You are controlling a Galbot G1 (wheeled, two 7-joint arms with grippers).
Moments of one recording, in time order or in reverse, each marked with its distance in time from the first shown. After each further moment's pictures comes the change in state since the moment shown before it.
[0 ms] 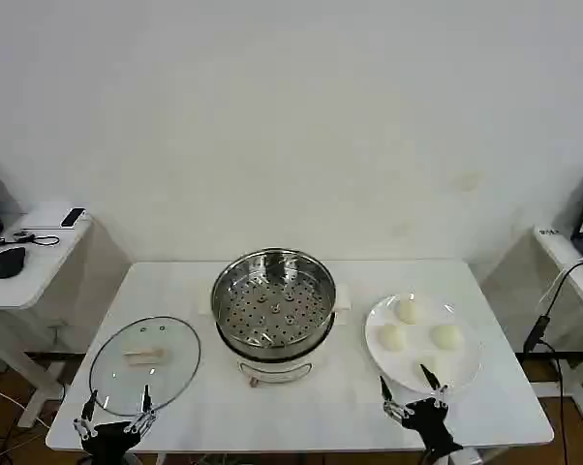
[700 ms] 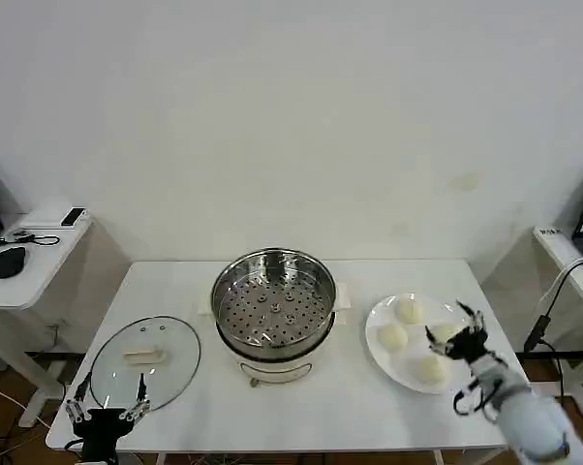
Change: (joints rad) left arm -0.009 -0.003 -0.065 -0.061 0.147 0.083 0.086; right arm 0.596 -0.498 -0.136 -0.270 -0.251 -0.241 -0.382
